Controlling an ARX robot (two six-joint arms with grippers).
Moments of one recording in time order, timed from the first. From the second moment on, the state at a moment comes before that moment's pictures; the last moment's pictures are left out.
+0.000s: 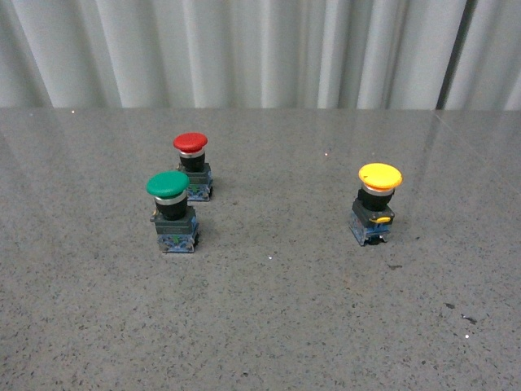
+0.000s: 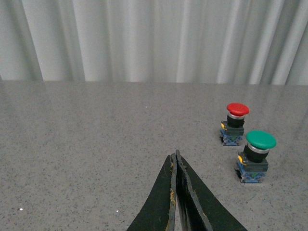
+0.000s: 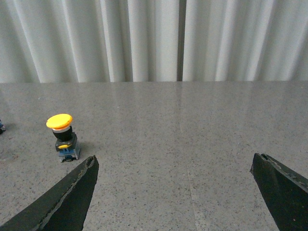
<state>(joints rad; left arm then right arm) 0.00 0.37 0.05 0.31 0.00 0.00 0.00 0.00 0.01 0.00 0.00 0.01</state>
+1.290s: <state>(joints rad) 0.00 0.01 0.01 -0.01 0.00 0.00 0.00 0.00 0.01 0.00 0.00 0.01</state>
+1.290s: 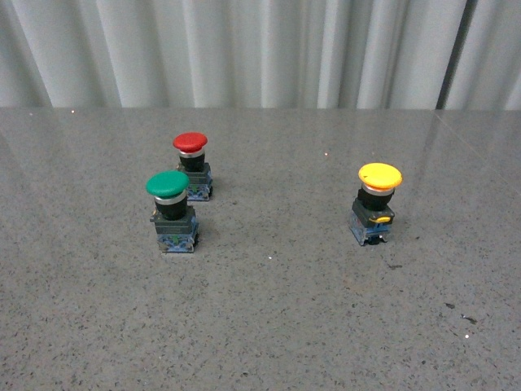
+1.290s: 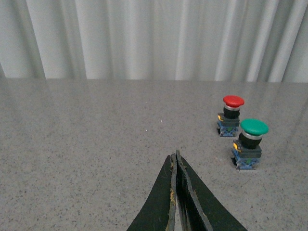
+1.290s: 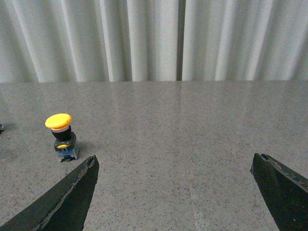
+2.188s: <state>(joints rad) 0.00 0.01 0.01 0.00 0.00 0.00 0.28 1.24 0.60 0.69 -0.04 0.17</state>
